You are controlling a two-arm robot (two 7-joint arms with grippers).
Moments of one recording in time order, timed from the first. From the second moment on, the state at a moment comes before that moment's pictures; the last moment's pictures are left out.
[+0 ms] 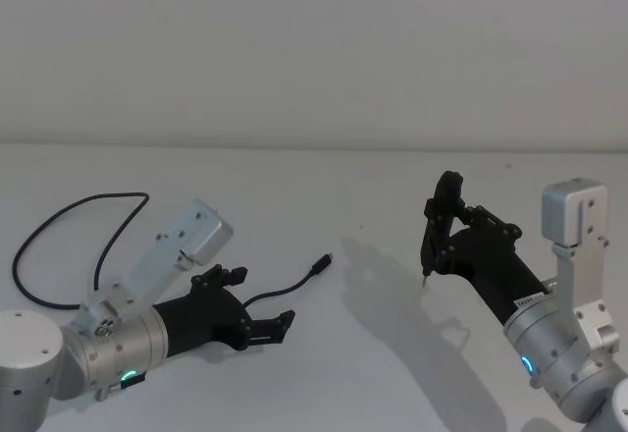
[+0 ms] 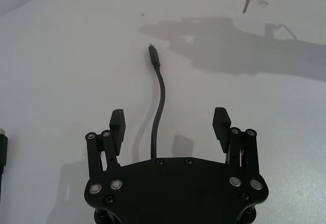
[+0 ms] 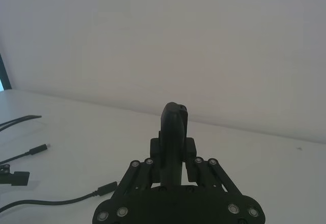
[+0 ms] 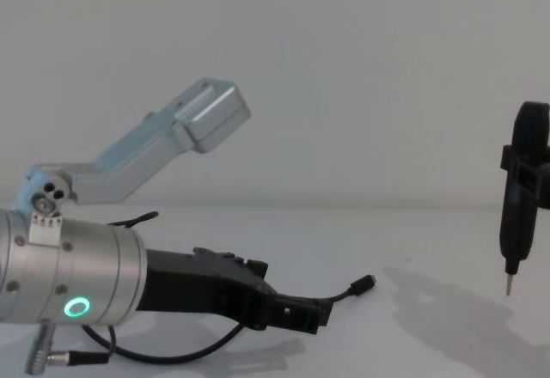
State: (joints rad) left arm -0.36 0.45 0.58 -1.60 -0.35 0.38 -0.44; right arm -0.01 0.34 -0.23 -1.77 0.29 0.03 0.07
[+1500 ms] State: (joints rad) left arm -0.37 0.46 0.58 -1.56 -0.33 0.41 -0.49; right arm -0.01 0.33 -0.23 -1.76 0.29 0.03 0.07
